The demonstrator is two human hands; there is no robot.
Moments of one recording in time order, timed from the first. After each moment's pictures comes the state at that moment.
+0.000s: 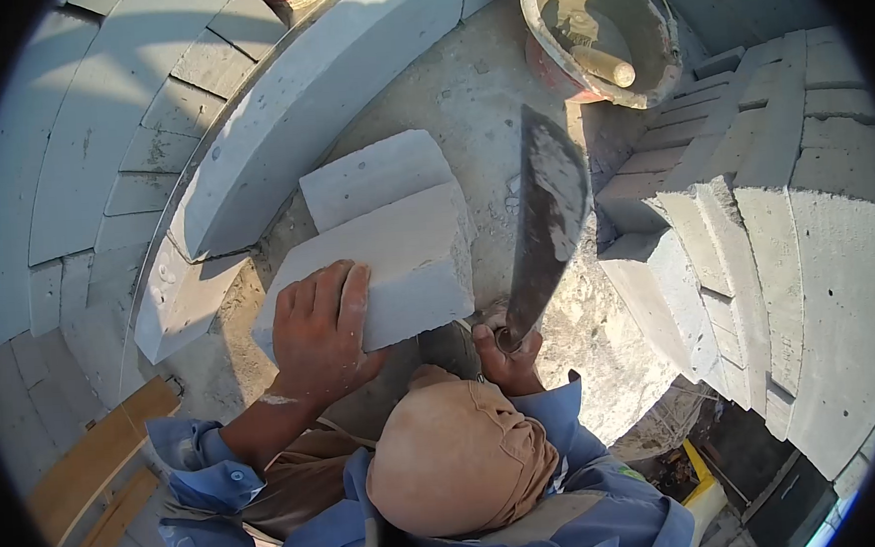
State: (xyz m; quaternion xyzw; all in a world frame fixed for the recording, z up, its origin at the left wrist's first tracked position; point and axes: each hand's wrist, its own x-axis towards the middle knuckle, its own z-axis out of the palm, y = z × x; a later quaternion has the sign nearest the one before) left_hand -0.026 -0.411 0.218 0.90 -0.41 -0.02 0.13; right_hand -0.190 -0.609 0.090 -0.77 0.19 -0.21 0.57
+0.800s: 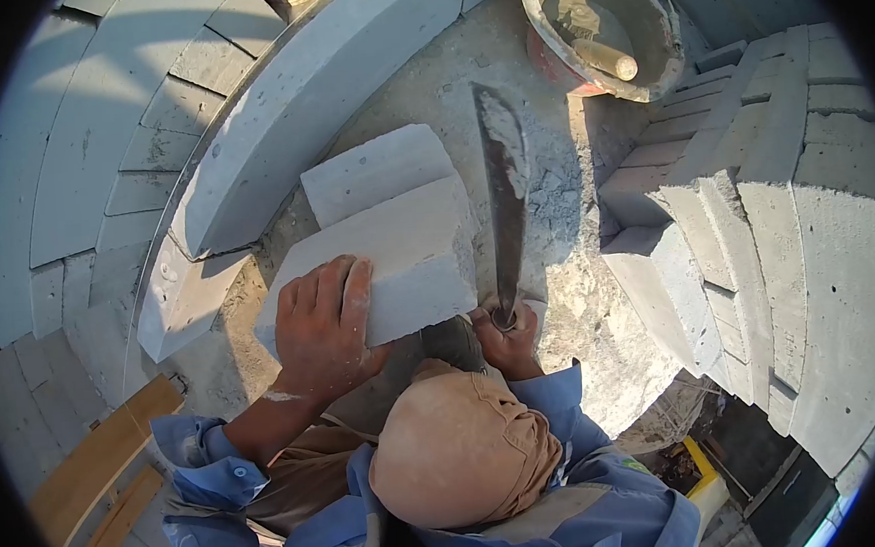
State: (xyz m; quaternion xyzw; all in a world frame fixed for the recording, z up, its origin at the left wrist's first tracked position) left_hand -0.026 -0.412 0.219 0.90 -0.41 -0.02 0.13; right_hand -0.188 -0.612 0.077 -0.76 0.25 -0.10 0.59
